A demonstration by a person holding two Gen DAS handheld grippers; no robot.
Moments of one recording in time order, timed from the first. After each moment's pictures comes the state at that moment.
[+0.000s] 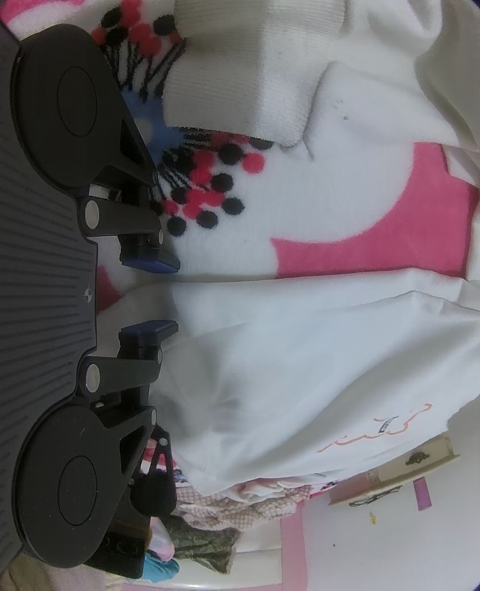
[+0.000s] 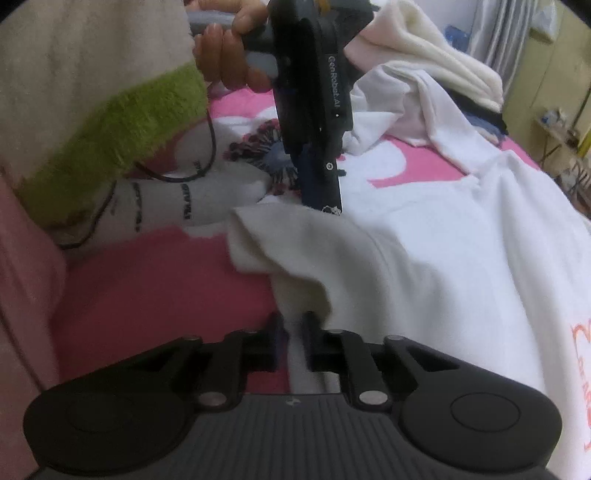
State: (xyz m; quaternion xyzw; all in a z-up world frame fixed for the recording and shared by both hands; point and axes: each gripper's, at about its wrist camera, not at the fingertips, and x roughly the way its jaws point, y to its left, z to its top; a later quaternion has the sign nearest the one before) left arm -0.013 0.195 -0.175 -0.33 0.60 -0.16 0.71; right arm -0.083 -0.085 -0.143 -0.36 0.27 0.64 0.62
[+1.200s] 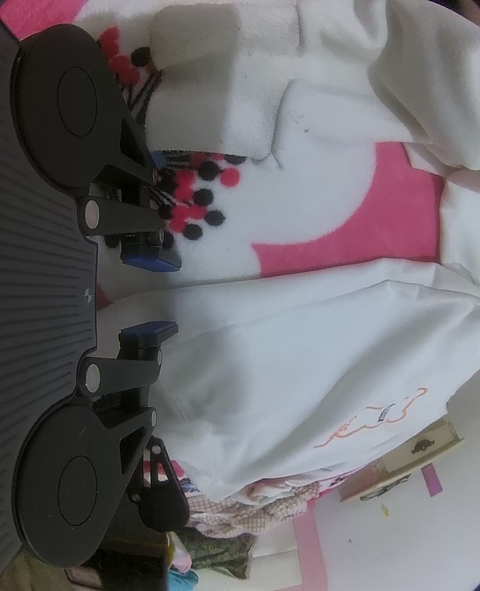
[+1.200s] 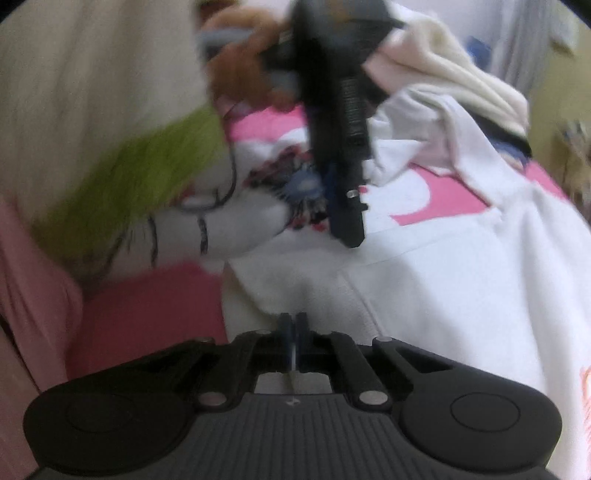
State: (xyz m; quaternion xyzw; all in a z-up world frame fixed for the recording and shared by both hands) left arm -0.008 0.196 -0.162 -0.29 0.59 -0.17 0.74; right arm -0.076 -0.061 -0.126 -0.34 0.28 0.67 0.59
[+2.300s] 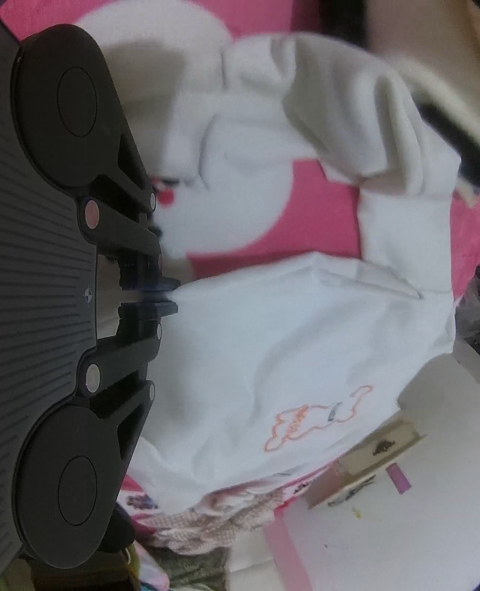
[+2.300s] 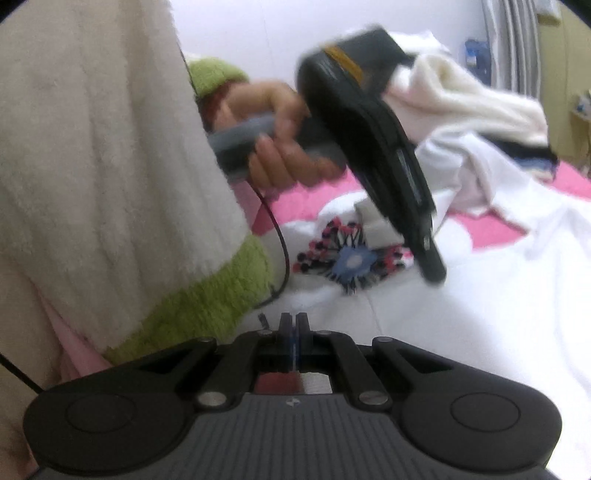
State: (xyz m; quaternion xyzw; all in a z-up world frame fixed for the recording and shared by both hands) left arm -0.006 0.201 -0.141 -0.25 0.53 -0.12 0.80; right arm -0.087 -0.037 -0.112 -0.23 0.32 0.72 0.57
